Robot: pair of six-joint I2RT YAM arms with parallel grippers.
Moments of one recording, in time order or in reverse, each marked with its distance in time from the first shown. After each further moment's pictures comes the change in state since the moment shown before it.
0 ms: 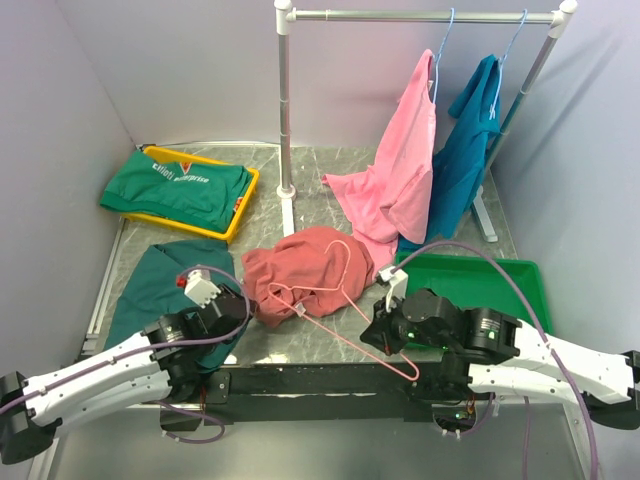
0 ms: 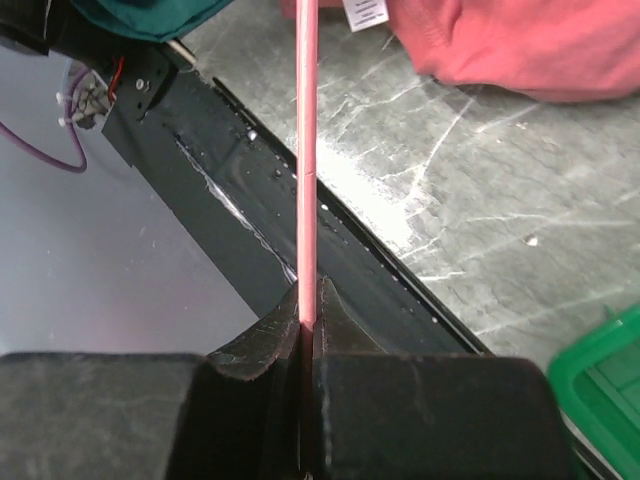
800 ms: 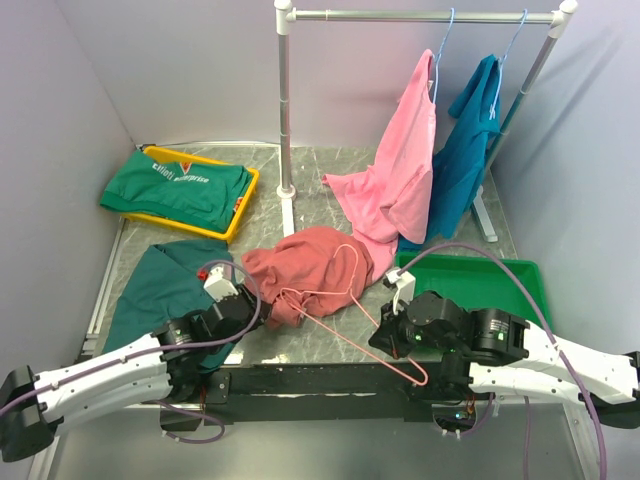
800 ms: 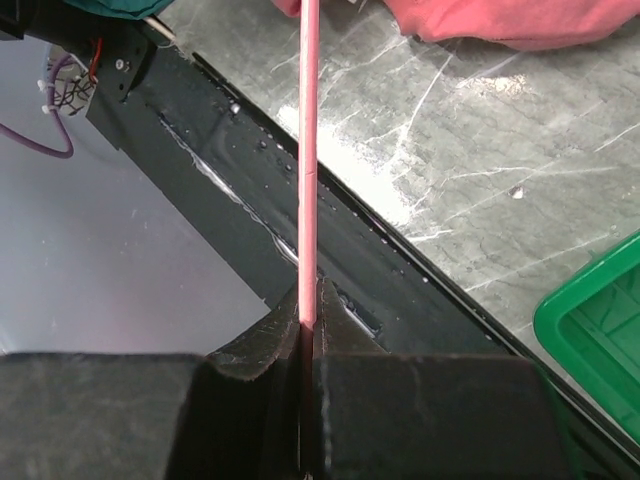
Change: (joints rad) left arm 0.000 0.028 -0.108 0.303 0.116 0.290; right arm 0.020 -0.027 0.025 -0.124 0.025 0.055
